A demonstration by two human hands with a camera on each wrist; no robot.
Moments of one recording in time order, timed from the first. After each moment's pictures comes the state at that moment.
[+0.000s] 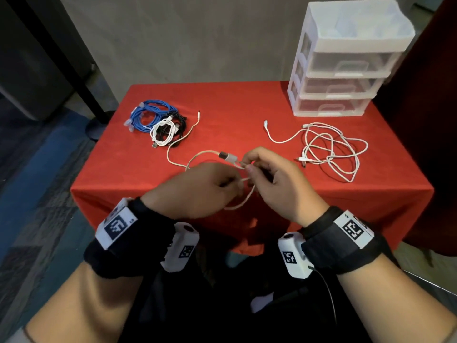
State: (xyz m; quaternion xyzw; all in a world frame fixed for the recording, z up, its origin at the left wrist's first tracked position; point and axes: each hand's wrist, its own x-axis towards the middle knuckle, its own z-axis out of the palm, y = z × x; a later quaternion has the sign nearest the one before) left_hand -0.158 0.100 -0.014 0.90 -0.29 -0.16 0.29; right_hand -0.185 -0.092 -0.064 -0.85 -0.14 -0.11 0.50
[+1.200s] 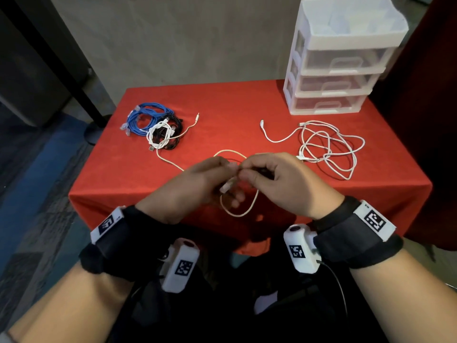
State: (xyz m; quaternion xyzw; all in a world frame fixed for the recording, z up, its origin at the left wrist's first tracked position) left_hand -0.164 0.090 -0.013 0.73 -0.11 -0.29 0.61; right_hand -0.188 -0.104 -0.034 -0.86 -0.18 -0.03 0.47
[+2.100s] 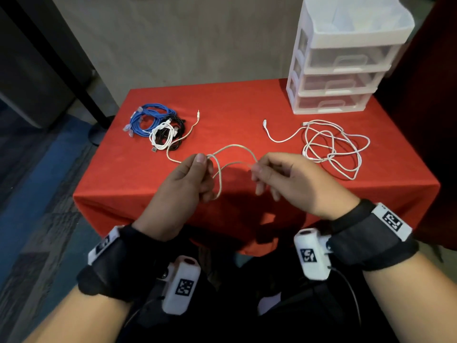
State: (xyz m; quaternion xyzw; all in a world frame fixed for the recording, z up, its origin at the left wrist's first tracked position) left_hand -0.170 0.105 -0.035 0.70 -0.06 -0.11 0.71; right_hand -0.191 -0.117 -0.039 -0.84 -0.12 0.03 0.53
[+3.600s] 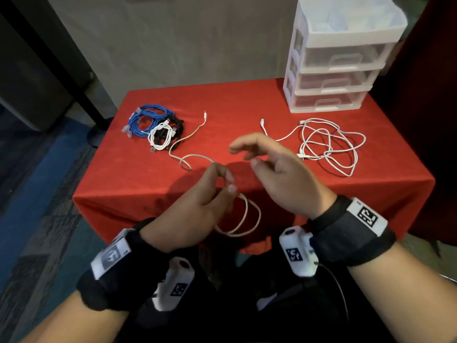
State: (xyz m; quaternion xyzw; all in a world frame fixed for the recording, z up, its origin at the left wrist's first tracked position) left_hand -0.190 0.107 -0.044 0.76 -0.26 -0.17 0.57; right_hand -0.193 -0.094 -0.032 -0.82 -0.19 -0.10 0.53
